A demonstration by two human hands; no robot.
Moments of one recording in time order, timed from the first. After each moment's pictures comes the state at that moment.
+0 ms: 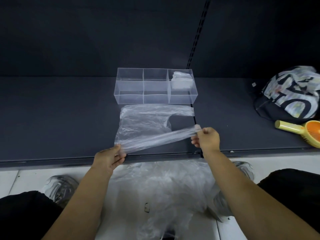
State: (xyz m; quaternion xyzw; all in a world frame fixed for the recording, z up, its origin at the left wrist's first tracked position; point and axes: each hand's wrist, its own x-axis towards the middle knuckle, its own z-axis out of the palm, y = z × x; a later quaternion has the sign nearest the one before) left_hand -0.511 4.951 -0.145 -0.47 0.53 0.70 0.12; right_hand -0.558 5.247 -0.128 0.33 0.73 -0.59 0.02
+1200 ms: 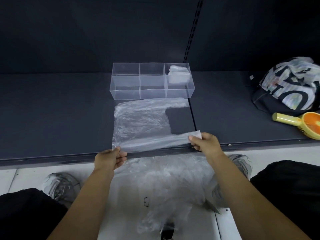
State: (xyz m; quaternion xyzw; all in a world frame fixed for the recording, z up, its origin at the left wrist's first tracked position) left_hand -0.492 4.968 -0.144 -0.47 0.60 0.64 0.11; right_hand -0.527 5.266 -0.139 0.28 0.75 -0.58 0.11
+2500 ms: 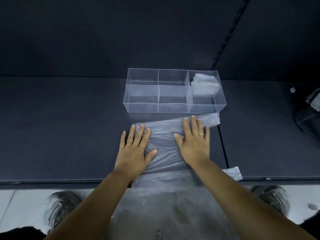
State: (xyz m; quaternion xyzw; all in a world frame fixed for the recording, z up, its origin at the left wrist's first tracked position) left_hand -0.581 4.954 -0.199 0.08 0.99 0.04 0.07; right_hand -0.628 5.170 -0.203 -0.02 0.99 -0.06 0.08
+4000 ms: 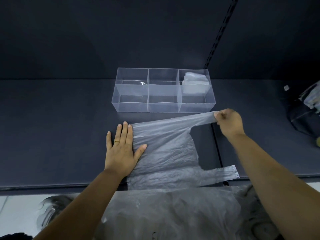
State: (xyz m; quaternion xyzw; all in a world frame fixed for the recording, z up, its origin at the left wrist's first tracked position) left_hand -0.588 4.947 -0.201 0.00 1.00 0.03 0.06; right_hand -0.694 5.284 -0.161 0.20 0.90 -0.38 0.01
